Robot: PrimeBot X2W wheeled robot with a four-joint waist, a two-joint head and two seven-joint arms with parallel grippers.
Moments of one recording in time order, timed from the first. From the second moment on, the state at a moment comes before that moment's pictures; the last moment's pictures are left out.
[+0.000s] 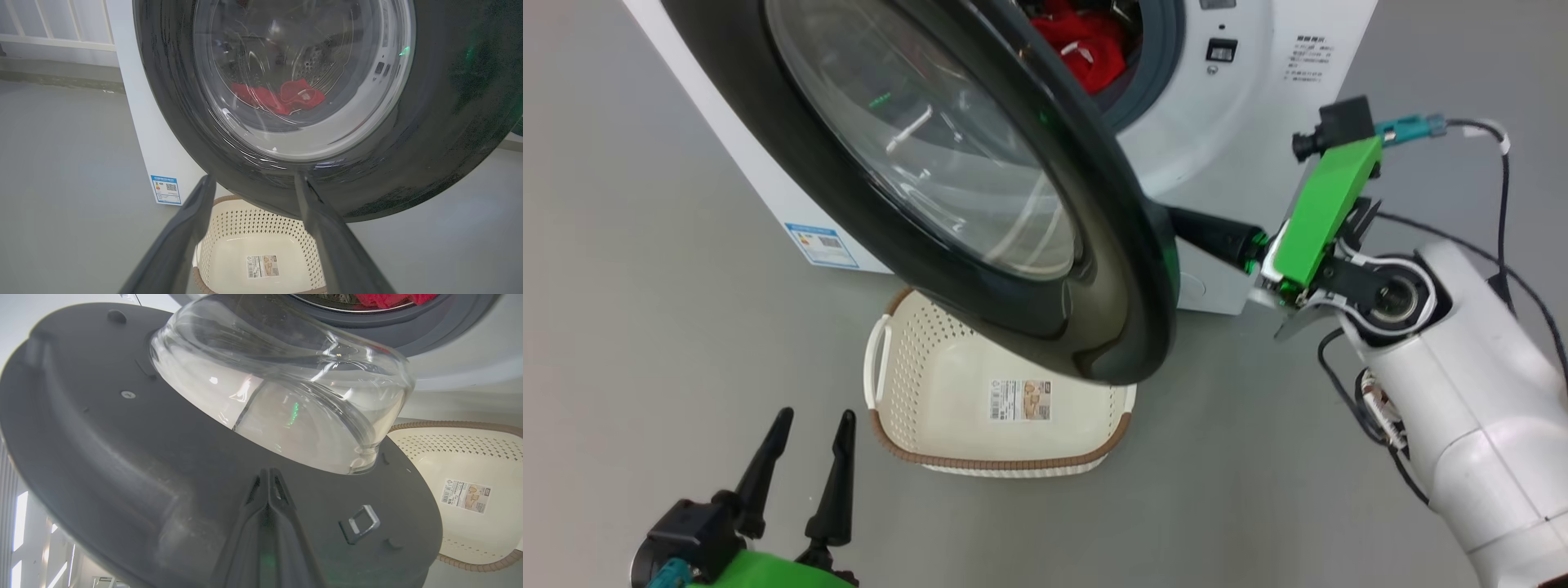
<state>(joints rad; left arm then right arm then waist) -0.08 0.12 -0.18 0.17 -0.36 -0.13 -0.25 -0.87 -0.25 0.42 0.58 1.54 0.13 0.66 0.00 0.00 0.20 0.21</state>
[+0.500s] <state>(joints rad) -0.03 0.09 -0.18 0.18 -0.34 -0.13 -0.25 -0.71 -0.22 0.48 0.44 1.55 0.13 0.69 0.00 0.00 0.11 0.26</state>
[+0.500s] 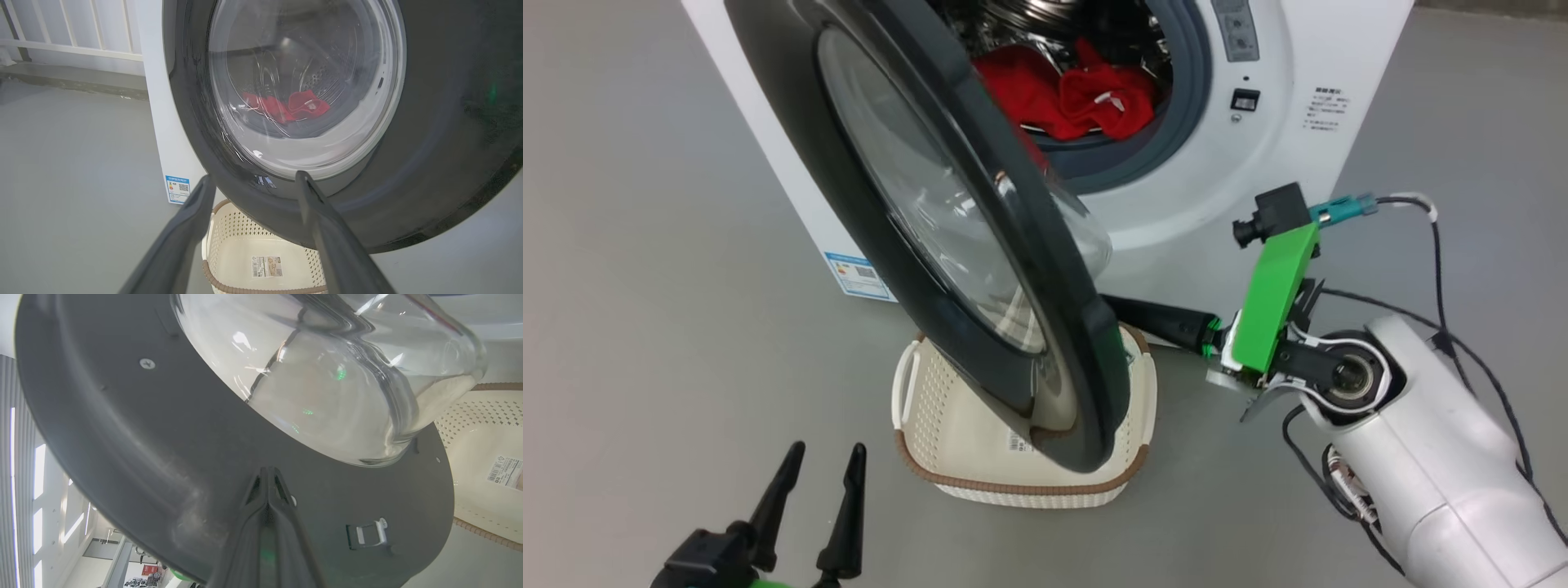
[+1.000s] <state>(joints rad) -0.02 0.09 -0.16 0.18 -0.34 -0.13 -0.25 -0.67 -0.17 0.57 0.37 1.55 0.13 0.71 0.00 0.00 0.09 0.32</state>
